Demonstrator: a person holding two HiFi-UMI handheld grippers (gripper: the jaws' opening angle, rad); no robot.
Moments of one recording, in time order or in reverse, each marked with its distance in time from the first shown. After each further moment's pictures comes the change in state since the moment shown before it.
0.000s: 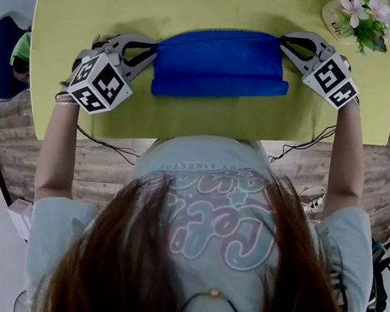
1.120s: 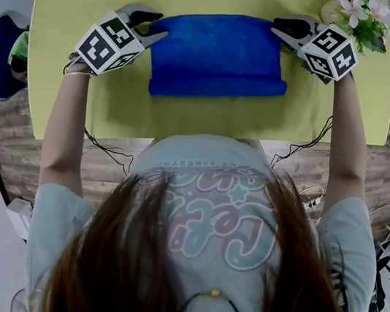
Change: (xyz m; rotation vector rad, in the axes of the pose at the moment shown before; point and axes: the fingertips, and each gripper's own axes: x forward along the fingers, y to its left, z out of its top) left arm 0.032 0.053 0.005 -0.336 -0.005 -0.056; right arm 0.026 -0.033 0.012 0.296 -0.049 0.098
